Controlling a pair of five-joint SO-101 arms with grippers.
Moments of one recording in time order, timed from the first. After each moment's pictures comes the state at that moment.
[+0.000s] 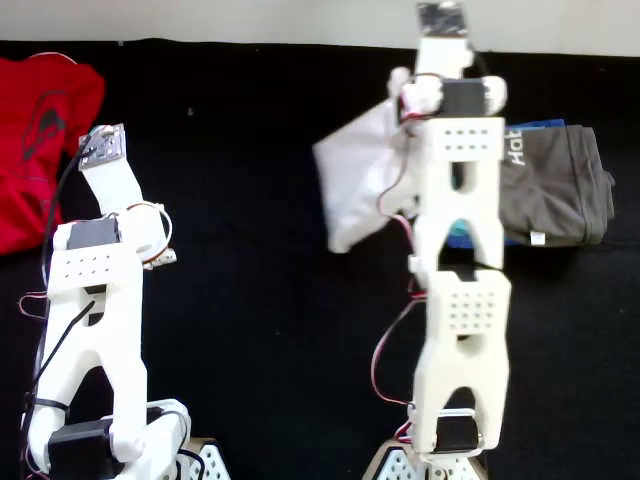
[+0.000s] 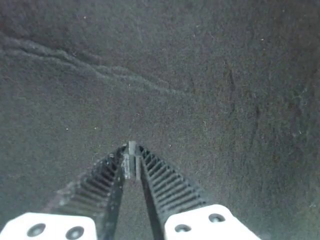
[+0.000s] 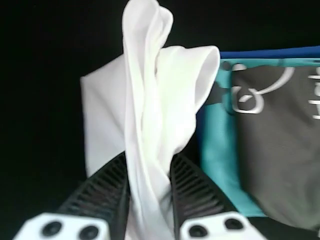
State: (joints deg) left arm -16.9 -24.0 41.4 52.0 6.6; right arm -6.0 41.5 -74.3 100.5 0.3
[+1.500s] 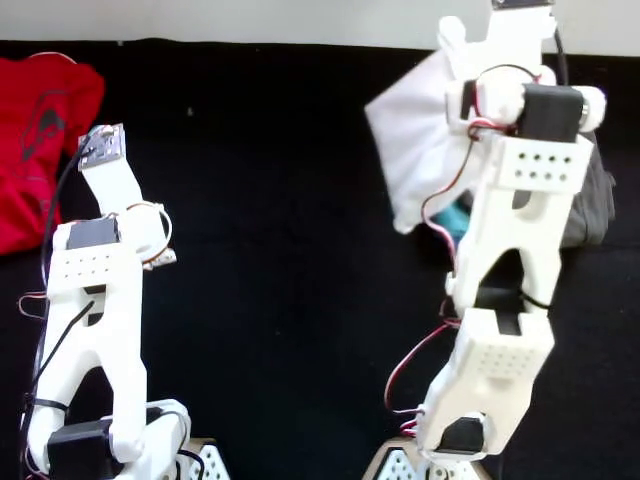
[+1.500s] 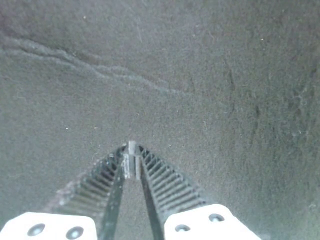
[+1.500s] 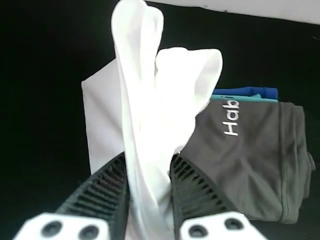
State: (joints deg) left arm -16.9 -24.0 41.4 52.0 6.6; right arm 1.4 22.6 -68.6 100.5 11.8
